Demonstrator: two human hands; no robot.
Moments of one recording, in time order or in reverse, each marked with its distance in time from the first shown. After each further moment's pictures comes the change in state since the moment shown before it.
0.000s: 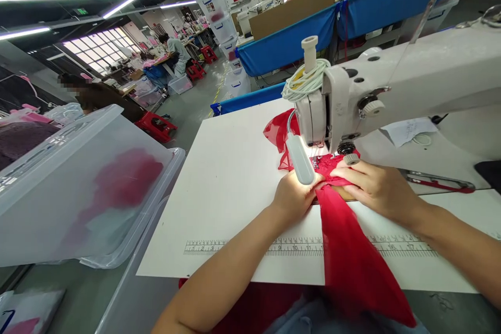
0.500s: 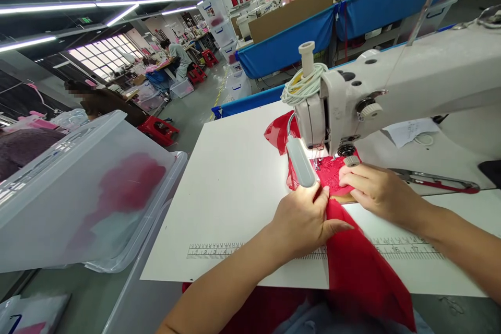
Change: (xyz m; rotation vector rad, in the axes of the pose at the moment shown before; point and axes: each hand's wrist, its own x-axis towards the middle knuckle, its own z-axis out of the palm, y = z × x) left_hand -0.020 0.027 -0.014 0.324 -0.194 0.133; right_hand -0.004 0.004 0.002 0.127 -0.035 -0.006
